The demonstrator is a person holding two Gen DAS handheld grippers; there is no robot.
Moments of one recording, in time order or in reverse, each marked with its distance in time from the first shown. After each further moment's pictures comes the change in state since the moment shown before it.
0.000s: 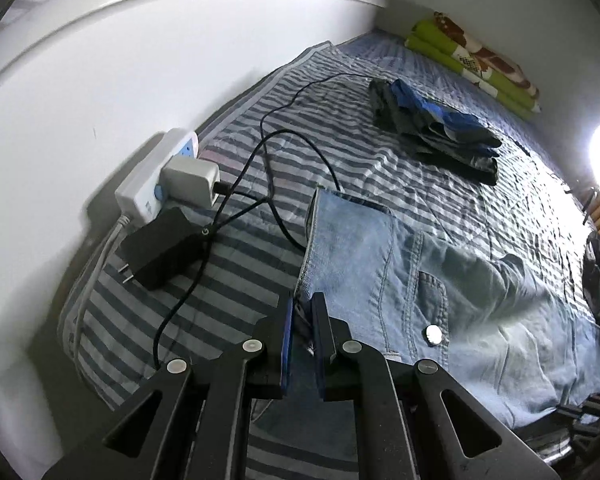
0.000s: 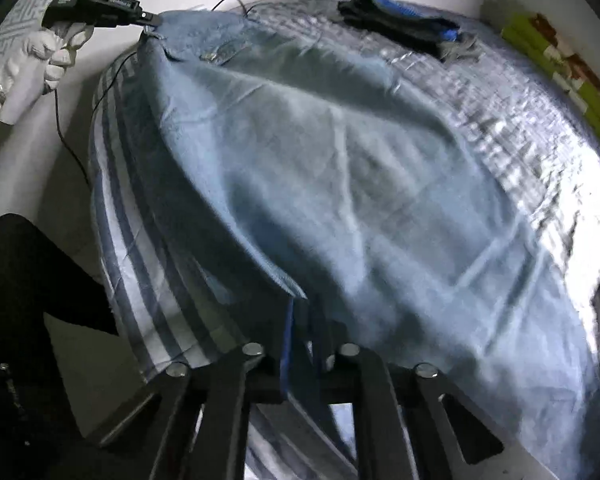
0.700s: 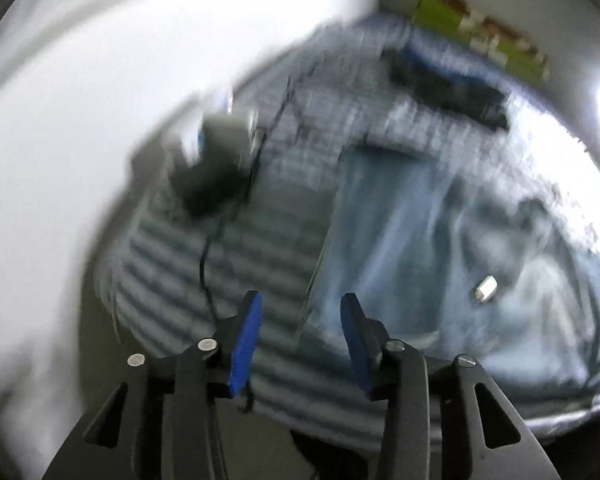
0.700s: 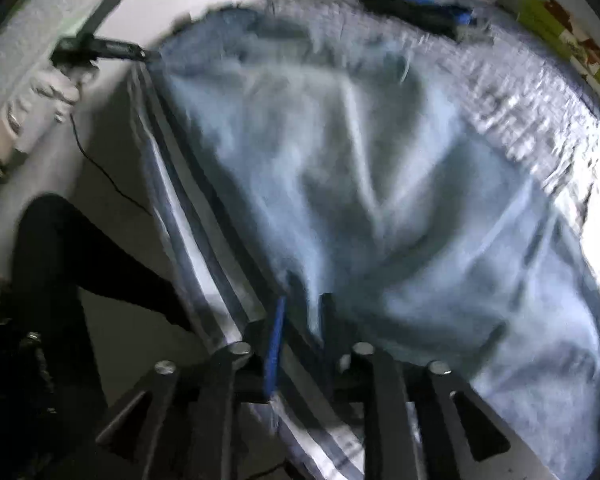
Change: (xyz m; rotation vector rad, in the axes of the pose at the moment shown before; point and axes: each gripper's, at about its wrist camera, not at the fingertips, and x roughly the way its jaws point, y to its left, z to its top) left arm -0.036 0.004 -0.051 0.060 0.012 0.094; right arm -0.035 -0.010 -0.022 0.028 -0.007 0.136
